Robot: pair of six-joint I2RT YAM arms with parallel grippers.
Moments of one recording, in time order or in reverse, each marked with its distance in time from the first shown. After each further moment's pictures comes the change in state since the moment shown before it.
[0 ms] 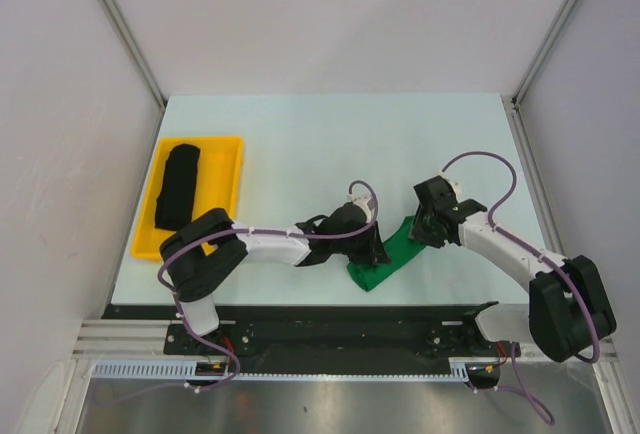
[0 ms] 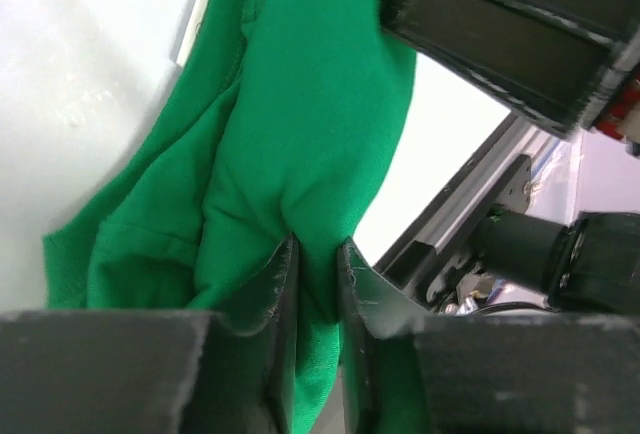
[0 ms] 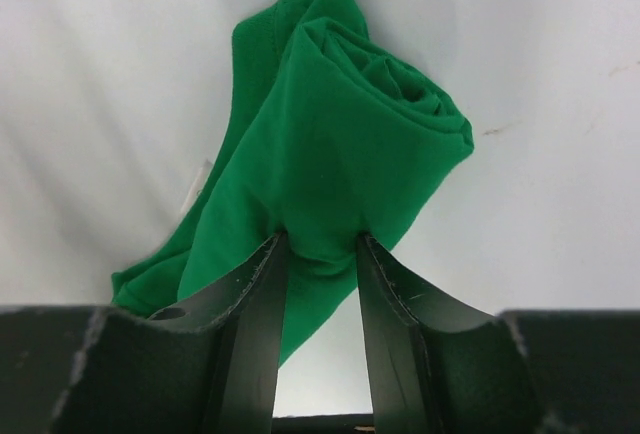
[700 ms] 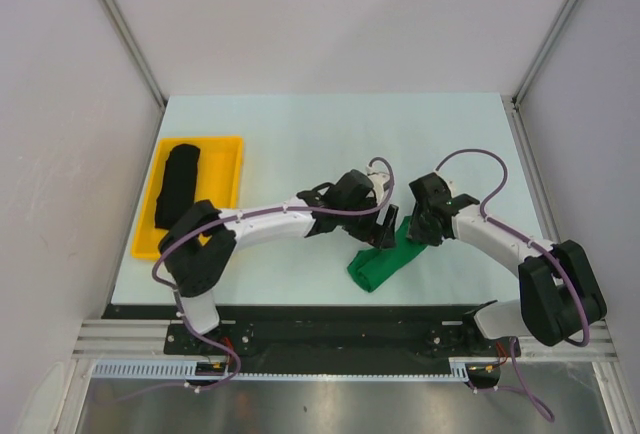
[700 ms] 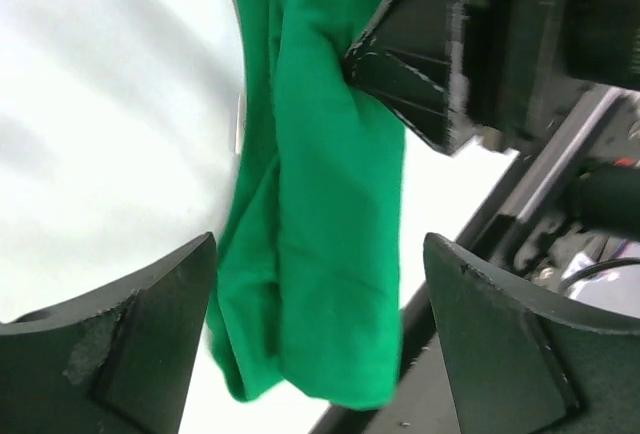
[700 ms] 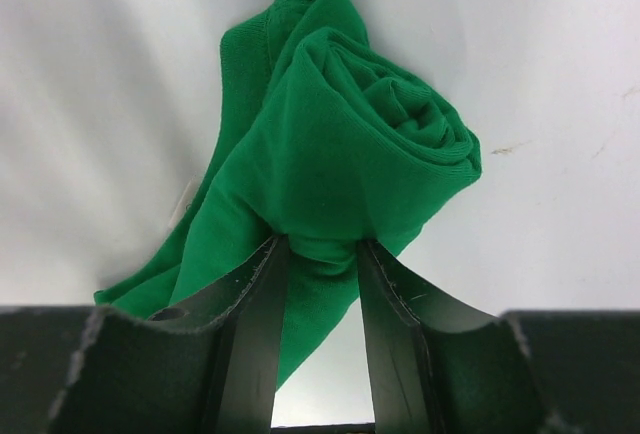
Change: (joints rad) left arm 0.078 -0.021 0.283 -0.407 0.026 0.470; right arm -0.001 0.106 0.032 0.016 -0.005 -0.040
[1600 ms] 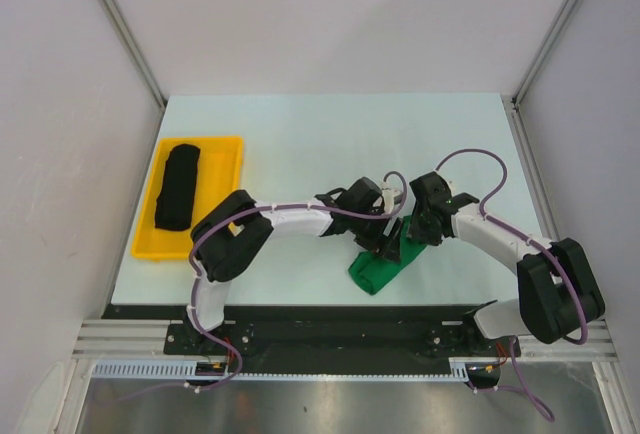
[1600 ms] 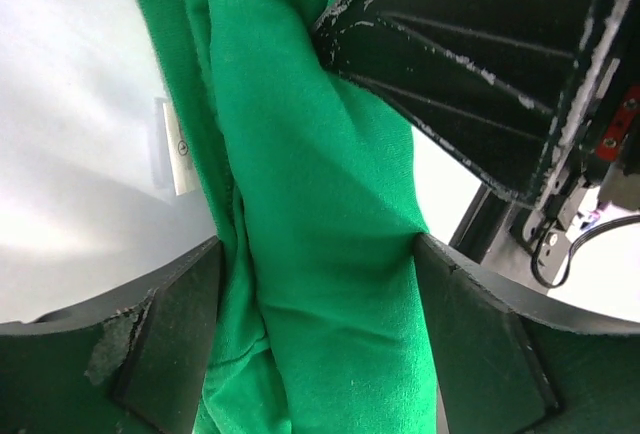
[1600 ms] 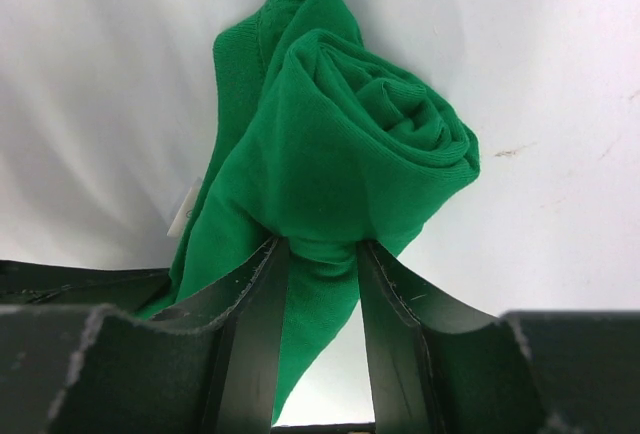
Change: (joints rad) left arm 0.014 0.238 0.077 0.054 0.250 0.072; right arm -0.010 0.013 0.007 0.000 -0.014 -0.001
